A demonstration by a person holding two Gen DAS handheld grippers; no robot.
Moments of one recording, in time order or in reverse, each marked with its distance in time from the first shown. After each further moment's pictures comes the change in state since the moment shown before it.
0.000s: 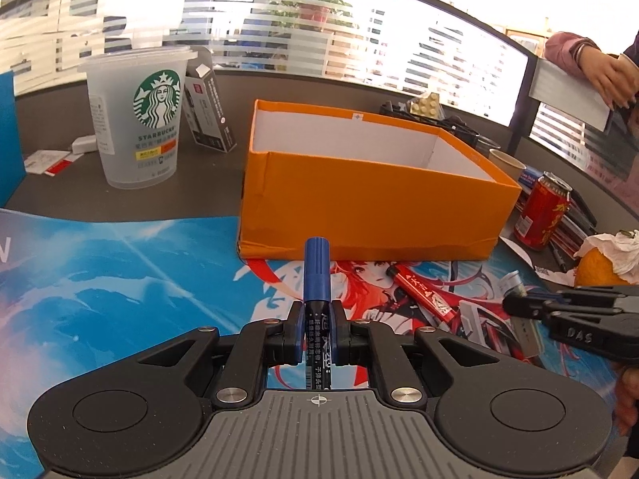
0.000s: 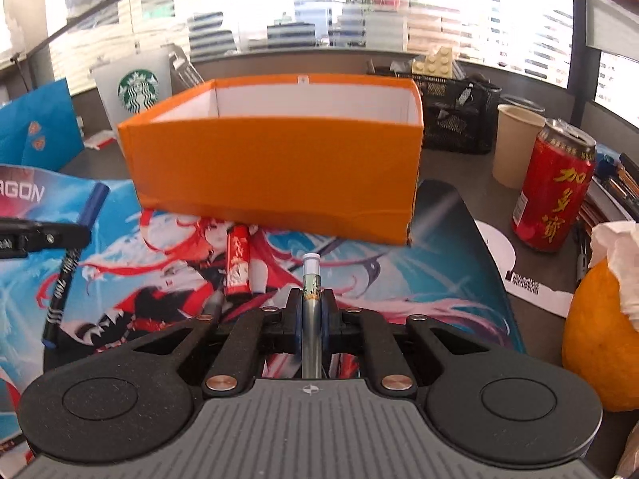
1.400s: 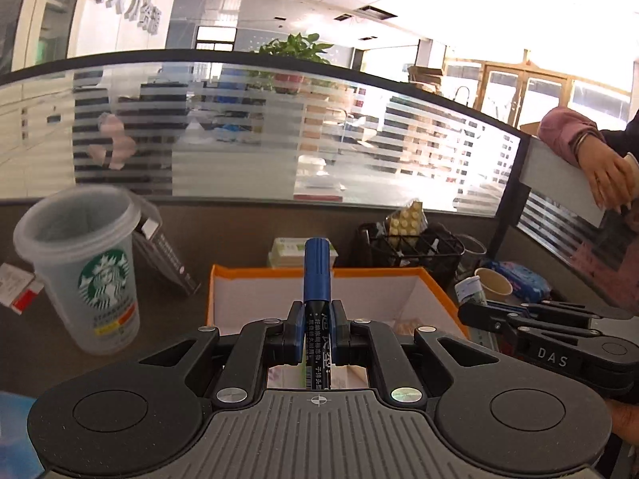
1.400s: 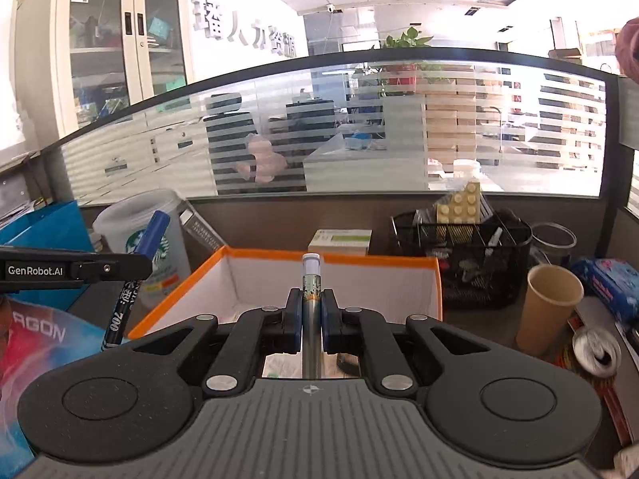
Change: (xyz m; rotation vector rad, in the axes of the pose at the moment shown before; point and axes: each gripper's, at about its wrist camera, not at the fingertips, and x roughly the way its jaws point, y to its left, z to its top) left arm 0.023 -0.023 0.171 0.041 -0.123 -0.058; right arm 0.003 -0.020 0.155 0.039 -0.217 0.096
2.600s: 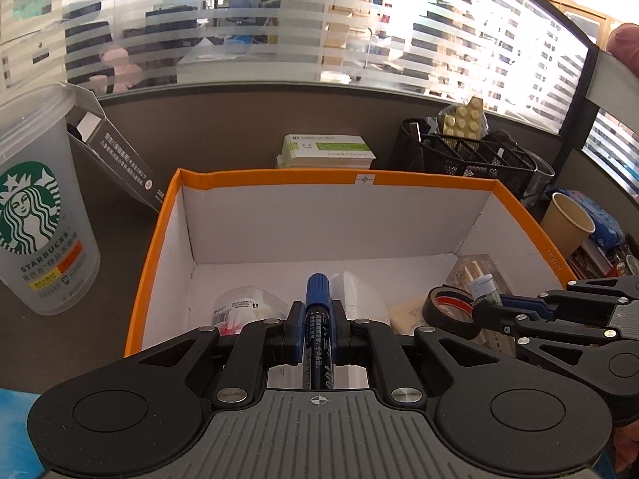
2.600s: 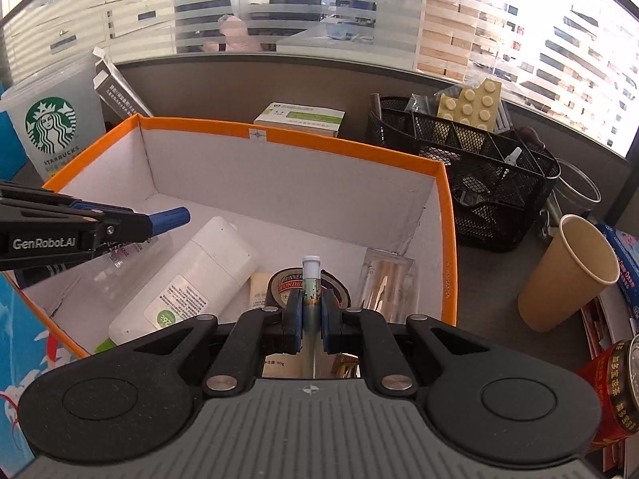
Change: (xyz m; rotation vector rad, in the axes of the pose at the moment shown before) left arm 0.129 0.010 -0.032 -0.018 0.269 0.077; right arm 0.117 -0.020 -0.032 -0.125 0.351 -0.129
